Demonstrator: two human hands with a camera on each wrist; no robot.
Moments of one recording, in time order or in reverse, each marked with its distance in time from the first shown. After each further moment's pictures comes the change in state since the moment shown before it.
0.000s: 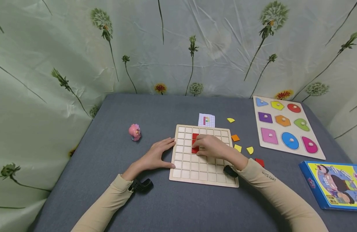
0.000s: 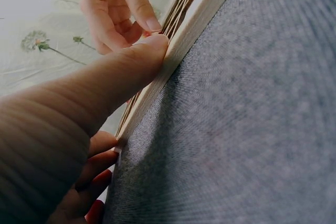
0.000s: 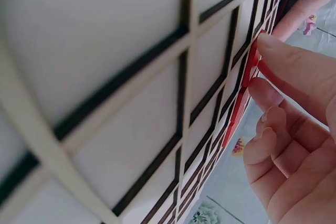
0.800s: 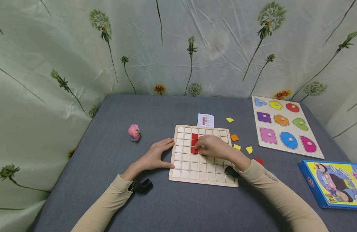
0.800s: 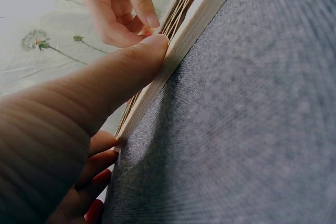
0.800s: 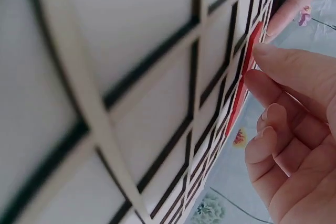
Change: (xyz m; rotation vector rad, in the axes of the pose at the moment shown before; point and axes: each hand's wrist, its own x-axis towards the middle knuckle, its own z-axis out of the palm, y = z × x) left_hand 0.000 -0.002 0.001 0.009 0.006 0.010; right_hand -0.007 0.003 -0.002 0.056 0.024 -0.001
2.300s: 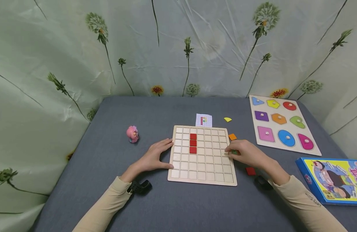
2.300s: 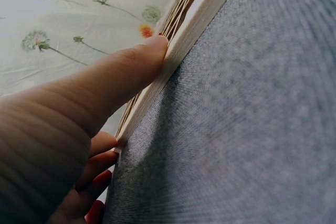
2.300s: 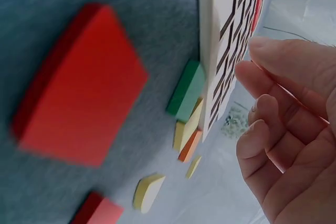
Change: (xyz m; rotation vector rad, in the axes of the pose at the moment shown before) left_hand 0.000 -0.001 0.003 0.005 0.035 0.025; right_hand -0.099 0.022 -0.024 -0.015 0.085 0.234
